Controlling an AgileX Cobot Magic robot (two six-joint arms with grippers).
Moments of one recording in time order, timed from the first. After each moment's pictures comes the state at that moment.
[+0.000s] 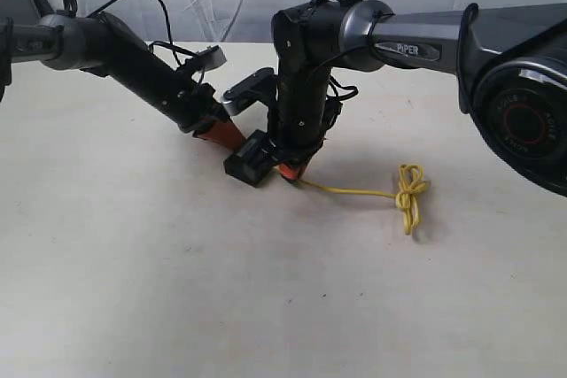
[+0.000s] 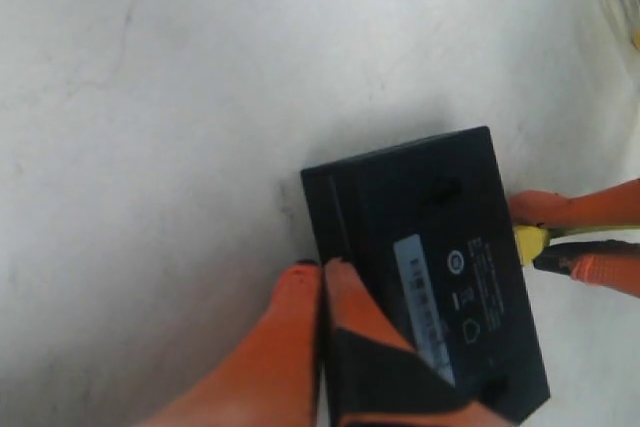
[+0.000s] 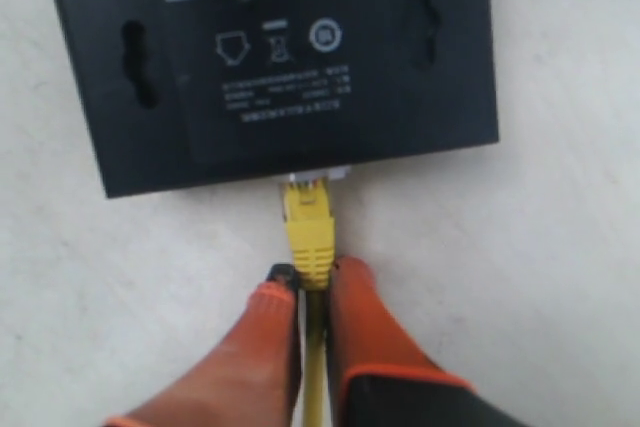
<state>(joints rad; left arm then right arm) -0.18 2.50 -1.84 -0.92 1.16 0.97 0.62 2.33 -1.81 0.07 1.05 -0.29</state>
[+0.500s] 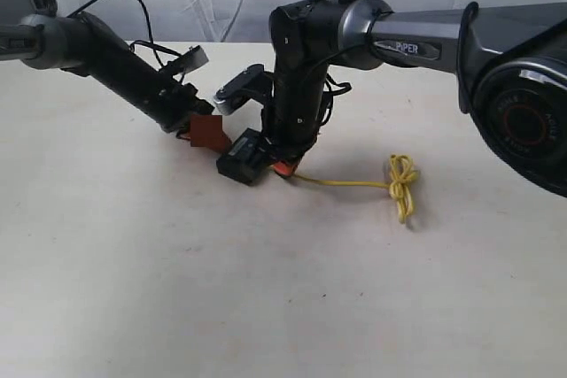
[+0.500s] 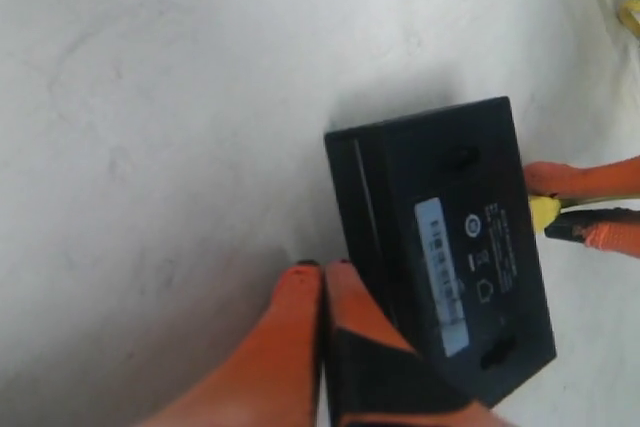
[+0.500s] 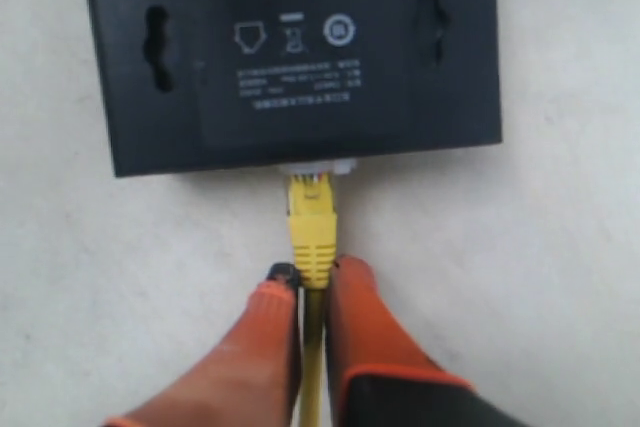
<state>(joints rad) -0.12 2.50 -1.83 -0.91 1.21 0.95 0.62 2.33 -1.81 0.08 1.03 -0.39</state>
